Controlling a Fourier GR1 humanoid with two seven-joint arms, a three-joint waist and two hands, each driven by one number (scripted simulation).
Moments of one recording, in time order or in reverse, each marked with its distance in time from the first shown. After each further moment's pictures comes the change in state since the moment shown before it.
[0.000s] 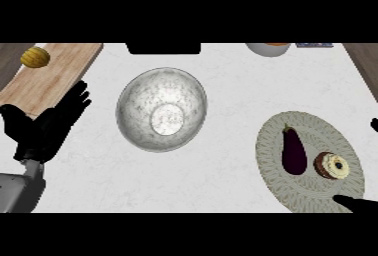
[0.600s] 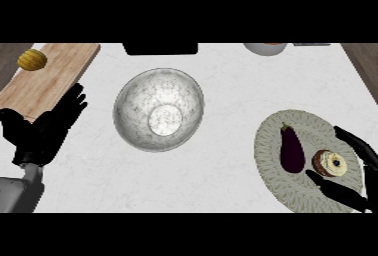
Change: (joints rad) left arm 0.022 0.012 -0.012 -0.001 0.010 0.049 -0.019; right arm -0.121 0.232 0.000 0.368 -0.275 0.008 -0.530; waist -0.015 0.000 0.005
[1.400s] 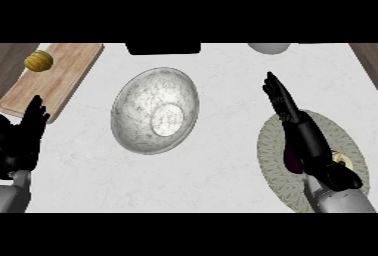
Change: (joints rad) left arm 0.054 0.014 0.072 0.127 -0.089 0.277 -0.026; right arm -0.381 0.130 0.288 -0.146 -0.065 0.094 0.359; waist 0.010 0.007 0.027
